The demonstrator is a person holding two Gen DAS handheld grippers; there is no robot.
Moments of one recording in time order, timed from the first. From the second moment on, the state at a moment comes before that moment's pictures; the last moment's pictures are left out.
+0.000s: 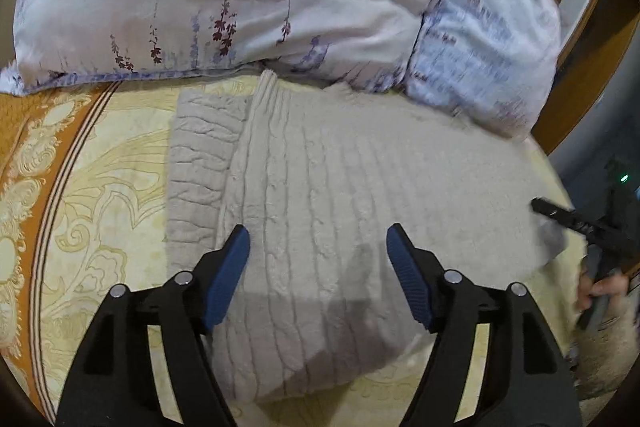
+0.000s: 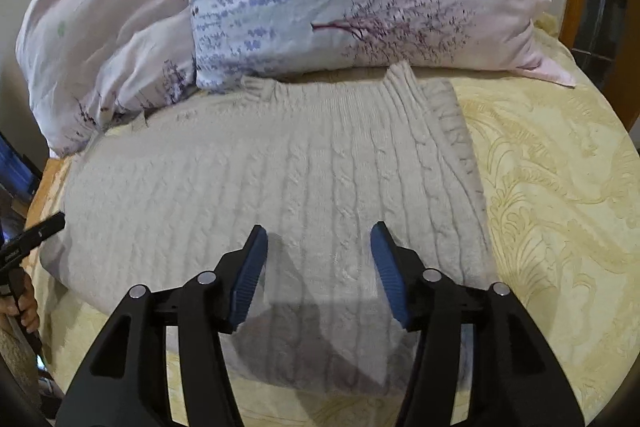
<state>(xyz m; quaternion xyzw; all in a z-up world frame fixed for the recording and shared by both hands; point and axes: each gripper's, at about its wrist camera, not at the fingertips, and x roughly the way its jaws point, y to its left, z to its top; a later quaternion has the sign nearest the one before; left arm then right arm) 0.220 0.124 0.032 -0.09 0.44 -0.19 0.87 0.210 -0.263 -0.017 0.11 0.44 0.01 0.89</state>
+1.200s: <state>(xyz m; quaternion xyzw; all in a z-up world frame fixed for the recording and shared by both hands) 0.275 0.177 0.009 -0.27 0.48 -0.16 0.82 0.248 -0.156 -0.019 0.01 0.42 0.05 0.91</state>
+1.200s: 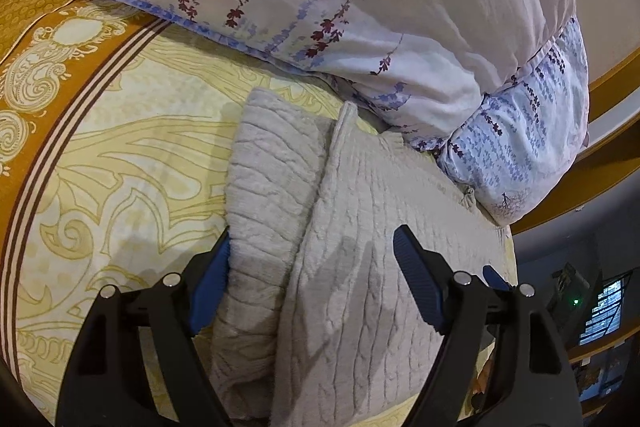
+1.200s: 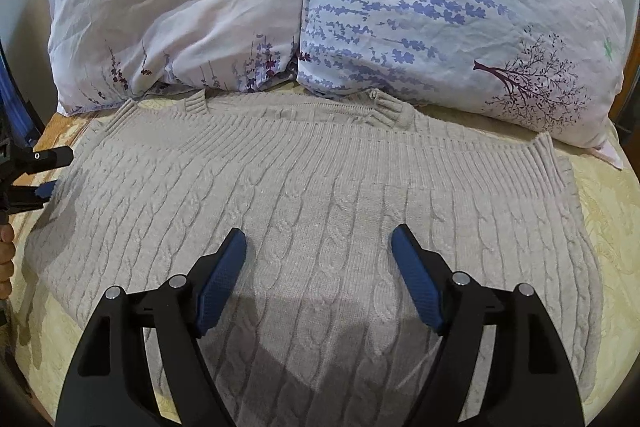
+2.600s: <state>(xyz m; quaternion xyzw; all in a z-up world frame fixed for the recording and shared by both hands) 0.281 -0.020 0.067 -0.34 0.45 -0.31 0.76 0.200 -0.236 0.003 0.07 0.41 0.04 0.91</state>
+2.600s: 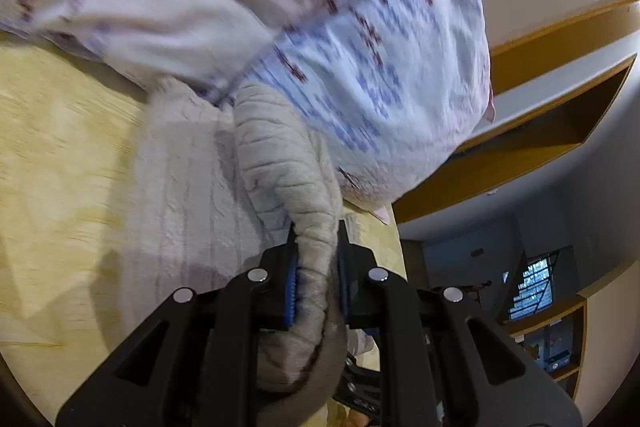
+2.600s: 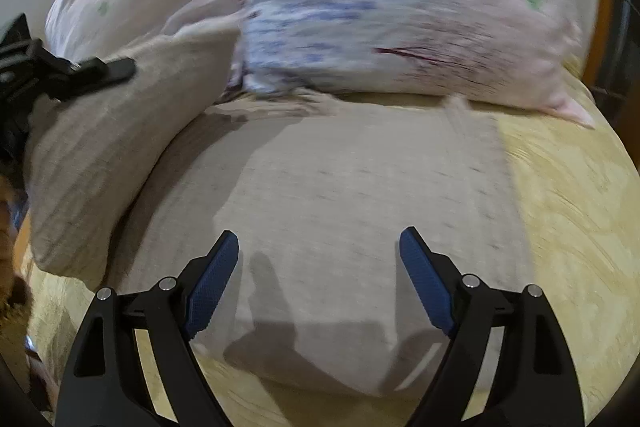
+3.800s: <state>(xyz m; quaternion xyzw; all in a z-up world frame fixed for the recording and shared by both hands) 0.260 -0.002 0.025 -0.16 0.49 -0.20 0.84 0.266 -0.274 -0.031 0.39 0.48 0.21 0.76</state>
